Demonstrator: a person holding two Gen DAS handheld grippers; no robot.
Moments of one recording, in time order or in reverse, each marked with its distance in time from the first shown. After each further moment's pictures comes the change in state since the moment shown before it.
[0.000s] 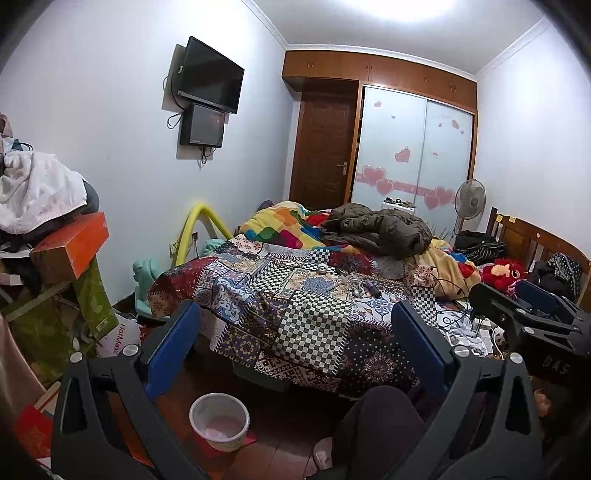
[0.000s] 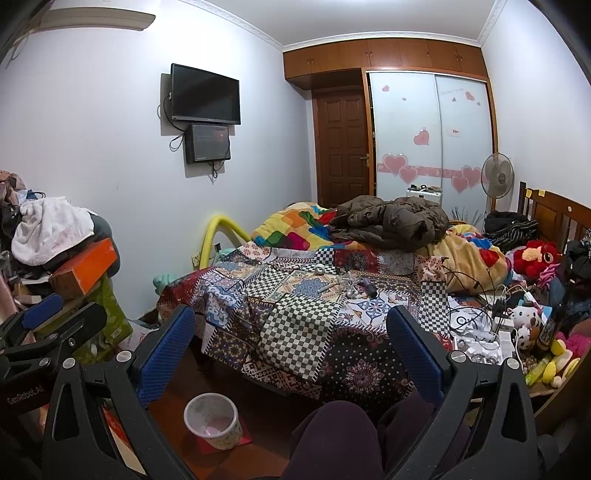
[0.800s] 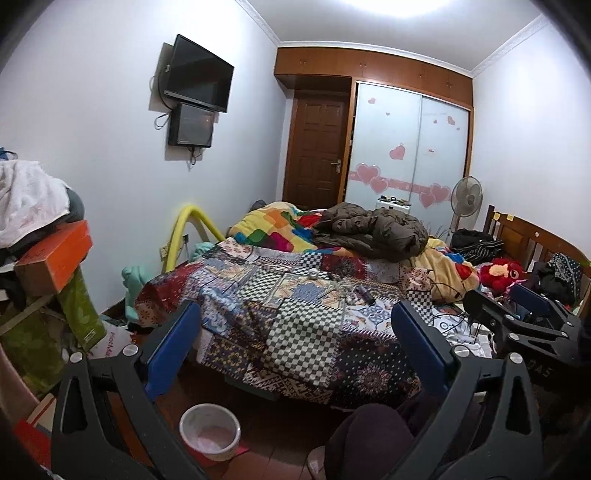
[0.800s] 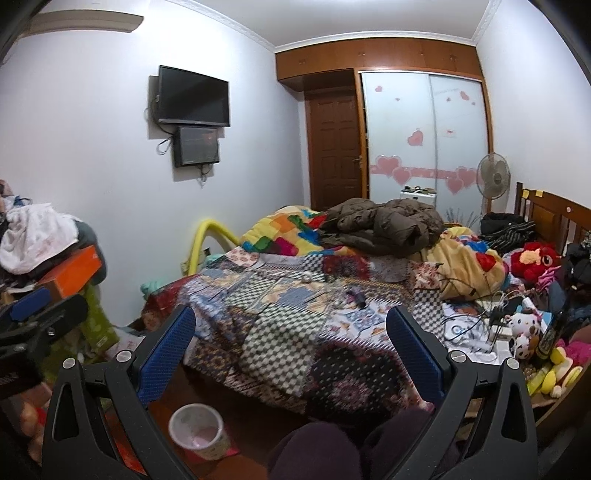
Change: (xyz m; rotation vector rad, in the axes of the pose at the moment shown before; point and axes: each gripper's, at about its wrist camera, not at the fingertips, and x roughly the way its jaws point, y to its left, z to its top) left arm 0.043 -0.023 0.024 0.015 0.009 -0.032; right arm 0.036 -0.034 0.016 0.007 -0.018 -0.036
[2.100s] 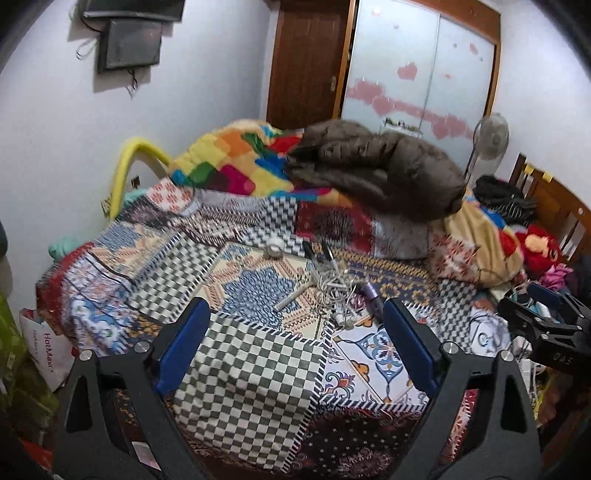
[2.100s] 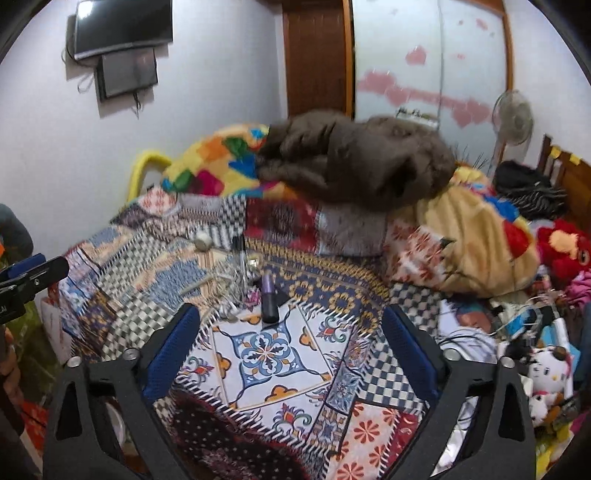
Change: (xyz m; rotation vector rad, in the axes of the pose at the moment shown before) left arm 0.435 -0.092 0.023 0.007 0.348 -0.012; right arm 0.327 -0.214 0.023 -0.011 0.365 0.004
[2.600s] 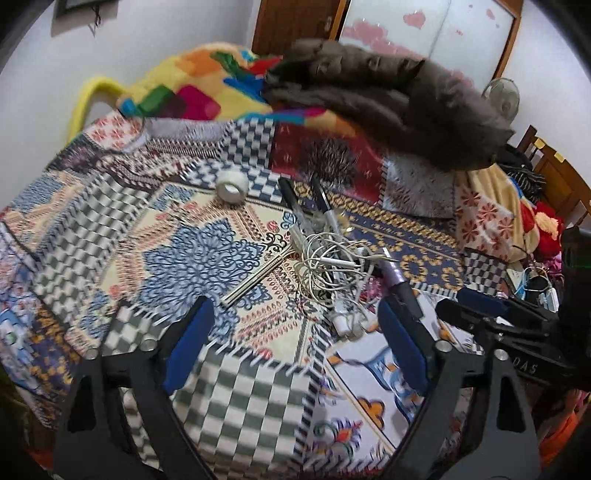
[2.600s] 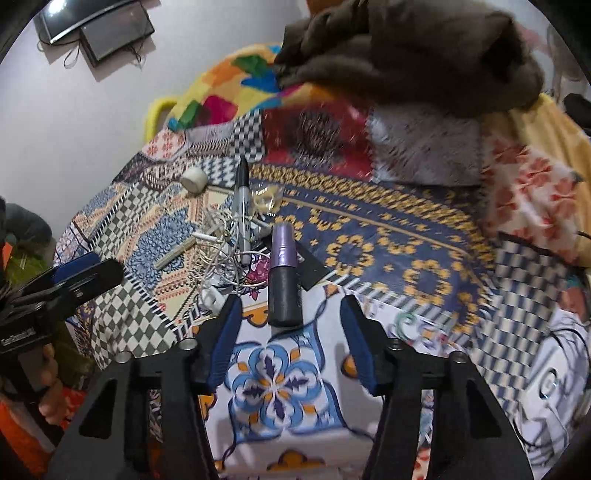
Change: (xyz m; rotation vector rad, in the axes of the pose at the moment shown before) left arm 0.179 -0.018 -0.008 -0.030 0.244 -0.083; right arm 0.168 -0.019 -0.005 0.059 0.282 0.220
